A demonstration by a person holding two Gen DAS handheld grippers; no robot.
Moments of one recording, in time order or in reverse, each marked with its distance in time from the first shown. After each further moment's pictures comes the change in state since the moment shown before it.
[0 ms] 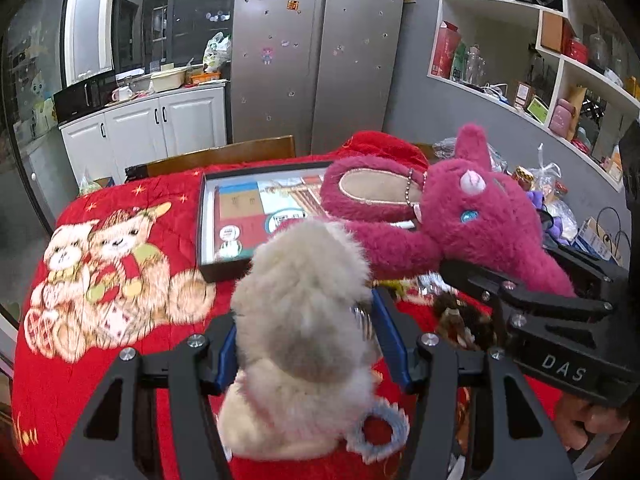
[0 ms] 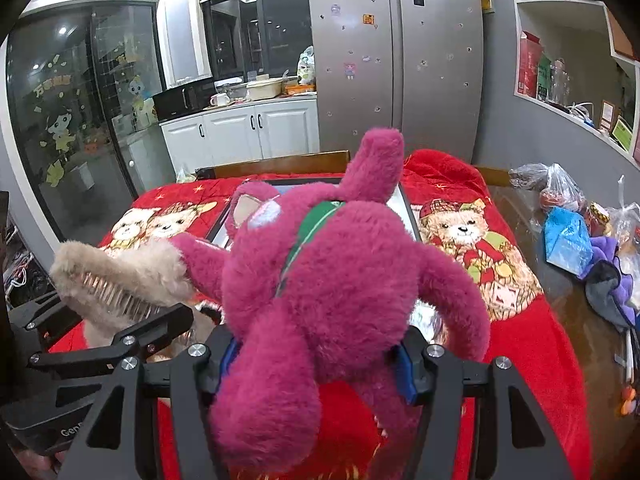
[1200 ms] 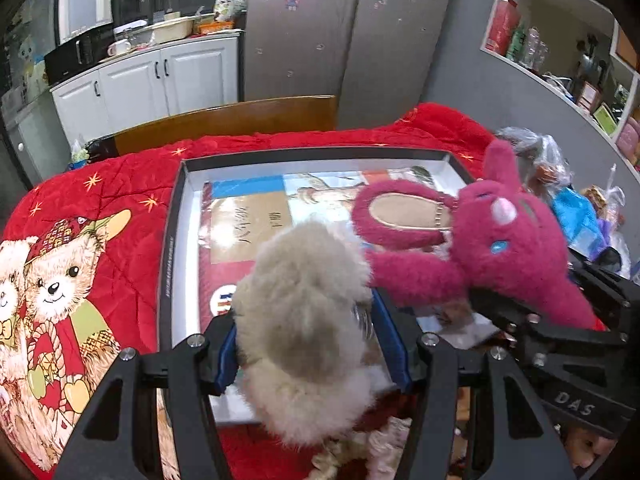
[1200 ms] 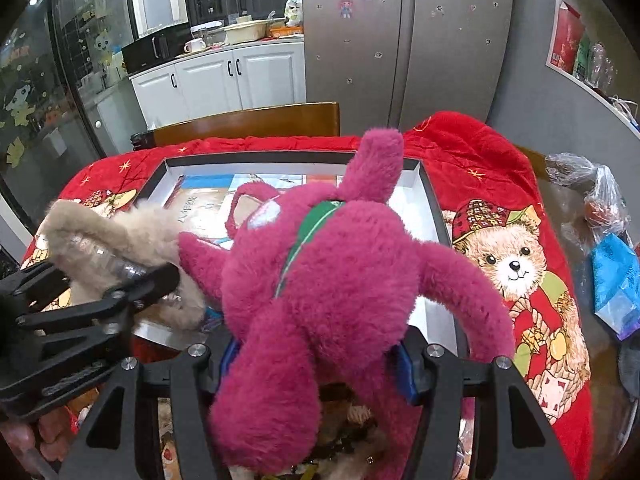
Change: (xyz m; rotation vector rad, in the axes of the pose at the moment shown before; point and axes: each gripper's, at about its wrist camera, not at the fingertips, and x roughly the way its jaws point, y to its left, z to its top) left arm 0.214 0.077 0.075 -0.081 0.161 0.026; right arm 0.193 -0.028 0.074 -0.026 0.206 -0.047
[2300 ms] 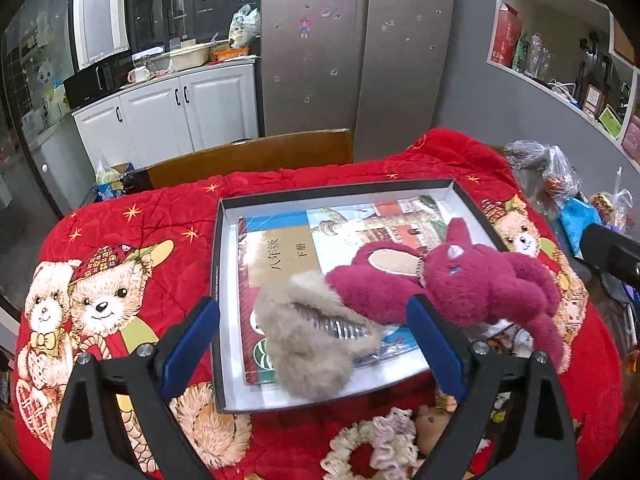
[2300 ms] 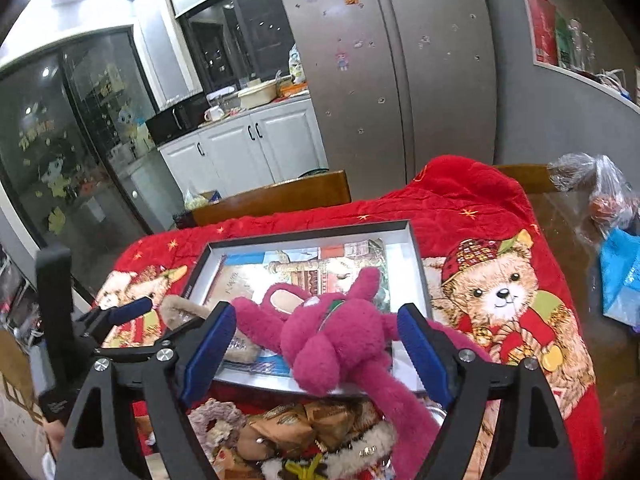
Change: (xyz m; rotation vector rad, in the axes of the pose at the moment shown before) left arm -0.055 -0.009 0.008 0.033 -0.078 0.085; right arm -0.079 -0.042 0.015 0.136 -0.186 0.175
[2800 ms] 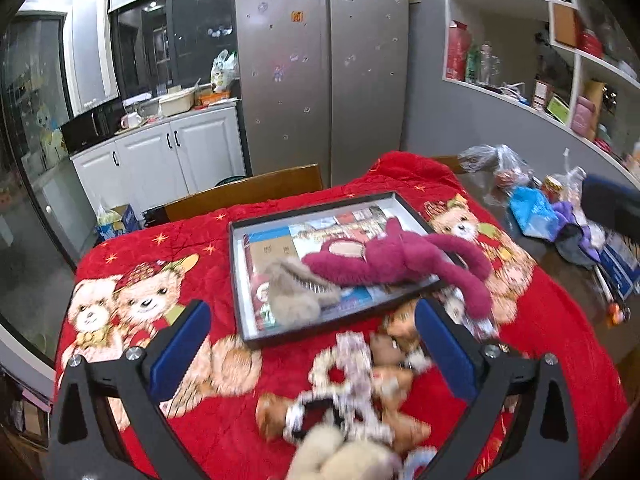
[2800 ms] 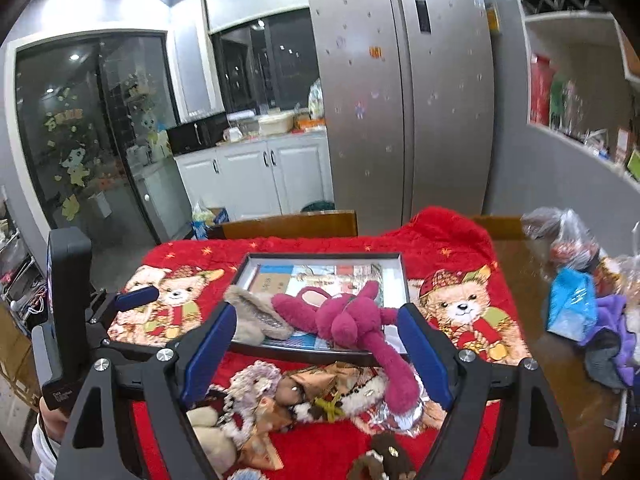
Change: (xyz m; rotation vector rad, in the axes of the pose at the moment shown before) left arm -0.146 -0.023 -0.052 0.112 -0.118 -0.017; right arm -0.143 0.054 -0.023 -0.127 -0.135 -0.031
